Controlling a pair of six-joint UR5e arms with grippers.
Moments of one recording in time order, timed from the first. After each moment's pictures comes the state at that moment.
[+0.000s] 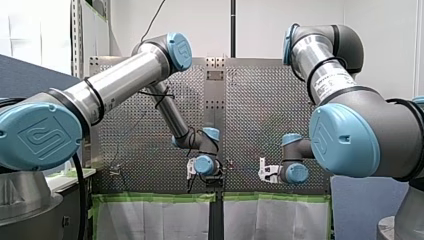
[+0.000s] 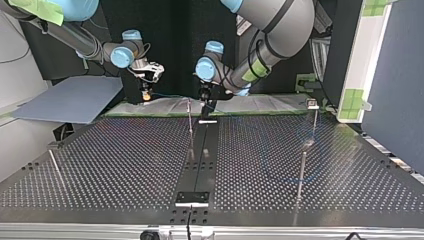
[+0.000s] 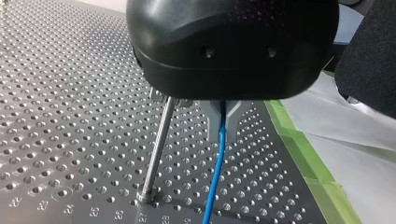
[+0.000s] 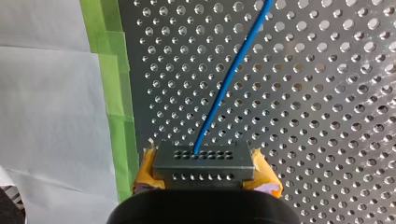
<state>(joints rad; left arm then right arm) -0.59 -2.55 -1.47 -2.54 -1.88 -1.64 1.85 -0.66 1.77 -0.81 1.43 1.60</state>
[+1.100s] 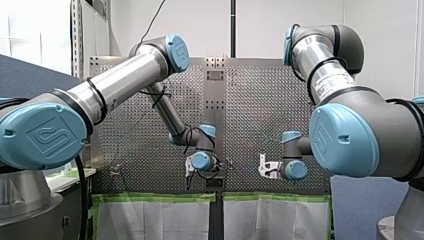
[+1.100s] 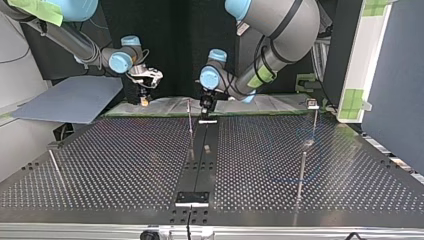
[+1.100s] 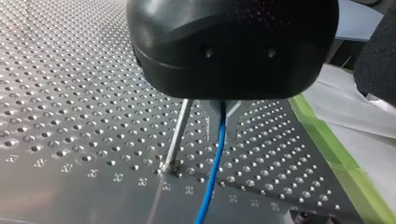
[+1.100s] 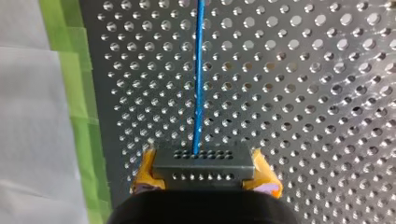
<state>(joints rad) -0.54 -2.55 -1.43 -2.57 -1.82 -1.67 1.84 -0.66 1.70 -0.79 1.43 1.59</state>
